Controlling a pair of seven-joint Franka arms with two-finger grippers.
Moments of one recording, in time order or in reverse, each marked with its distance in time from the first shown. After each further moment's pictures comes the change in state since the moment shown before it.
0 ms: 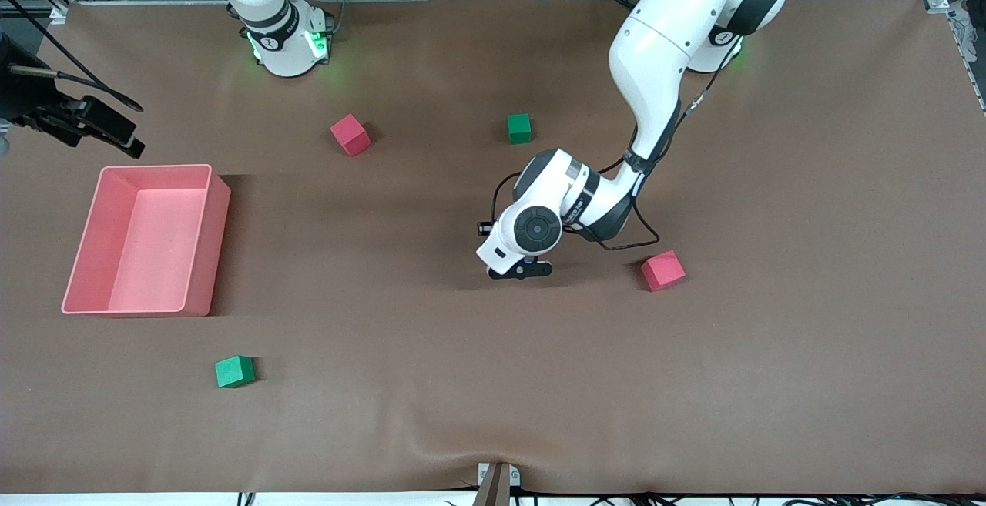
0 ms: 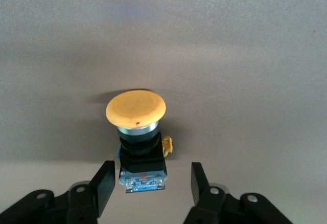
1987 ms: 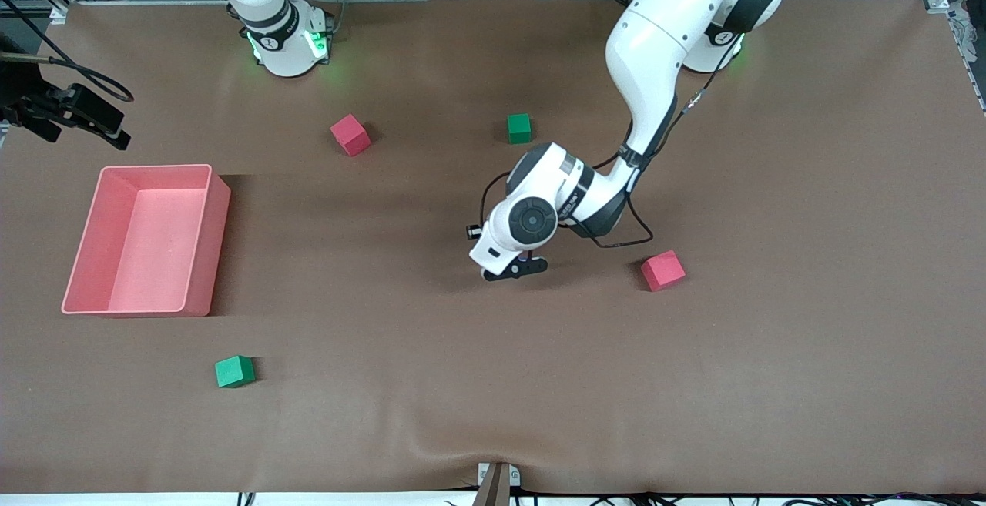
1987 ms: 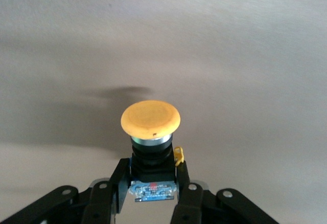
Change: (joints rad) left arm -0.029 -0.019 -0.006 0.033 -0.011 0.046 -0.154; right arm 0.000 -0.001 0.003 0.024 -0.051 -0.031 -0.062
